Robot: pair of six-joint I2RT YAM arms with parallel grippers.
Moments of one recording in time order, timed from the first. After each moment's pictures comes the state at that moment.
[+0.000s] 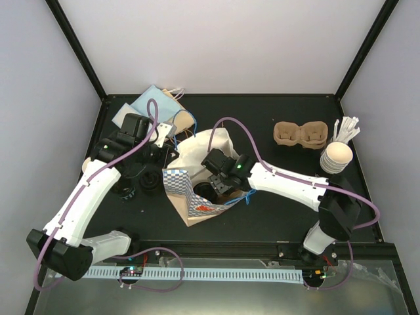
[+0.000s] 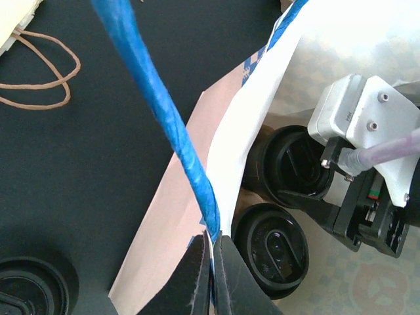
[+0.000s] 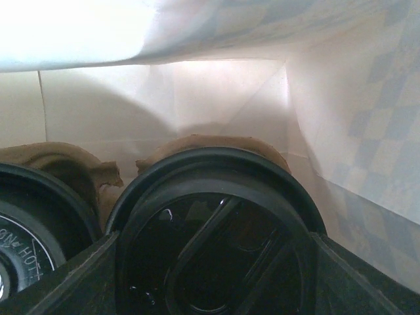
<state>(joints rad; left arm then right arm) -0.35 1.15 1.23 -0.96 0.39 -0.09 1.02 1.62 1.25 -0.83 0.33 0.34</state>
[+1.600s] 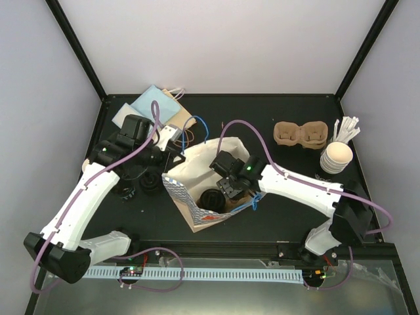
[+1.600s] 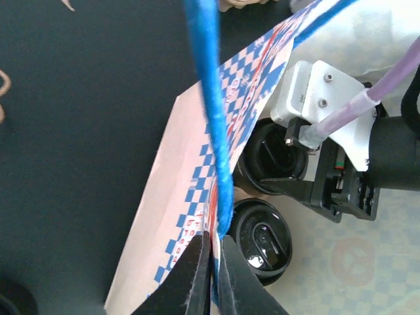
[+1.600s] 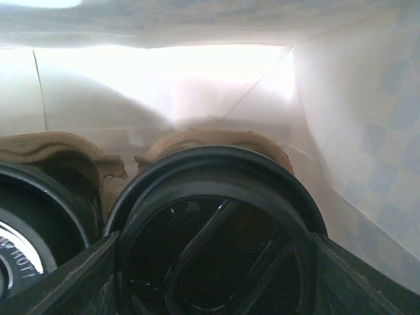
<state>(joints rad) -0.38 1.13 1.24 -0.96 0.52 -0.04 1.00 1.53 1.21 -0.93 0.28 0.35</state>
